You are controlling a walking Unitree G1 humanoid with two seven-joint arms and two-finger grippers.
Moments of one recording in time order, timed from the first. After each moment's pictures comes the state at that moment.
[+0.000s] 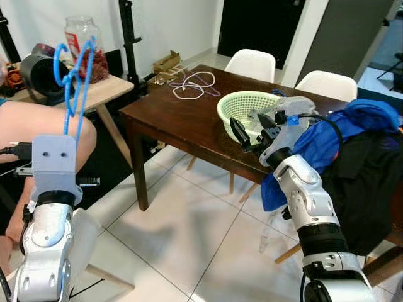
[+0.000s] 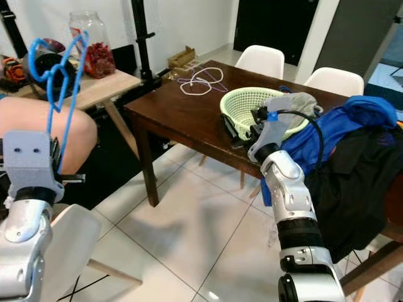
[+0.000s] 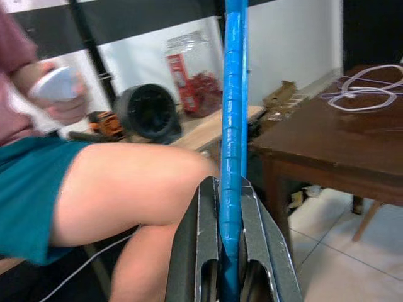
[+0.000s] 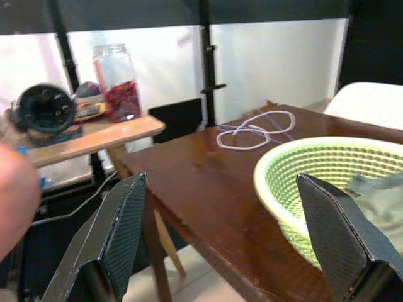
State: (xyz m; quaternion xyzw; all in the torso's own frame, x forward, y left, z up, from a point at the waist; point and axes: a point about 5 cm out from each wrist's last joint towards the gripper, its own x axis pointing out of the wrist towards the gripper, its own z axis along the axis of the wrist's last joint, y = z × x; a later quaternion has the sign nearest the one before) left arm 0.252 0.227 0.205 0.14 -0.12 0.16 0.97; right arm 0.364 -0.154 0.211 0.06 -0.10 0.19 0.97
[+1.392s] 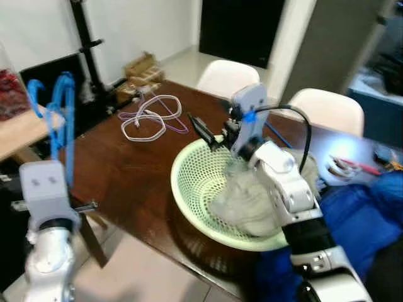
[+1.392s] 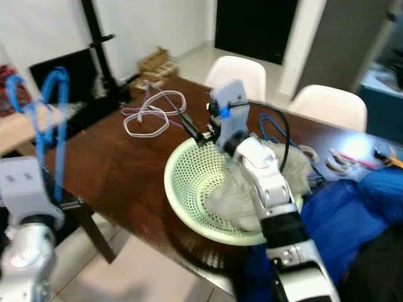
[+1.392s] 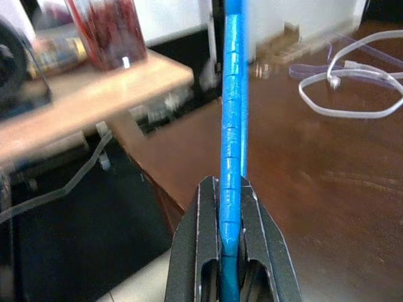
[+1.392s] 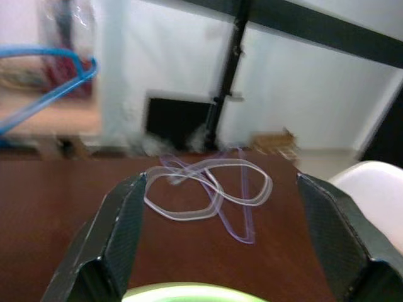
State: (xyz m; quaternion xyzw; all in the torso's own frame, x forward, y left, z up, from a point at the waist) left arm 0.230 0.231 0.153 0.06 -0.03 0.22 0.97; right arm 0.352 -0.088 0.236 -0.12 -0.13 0.30 0.94
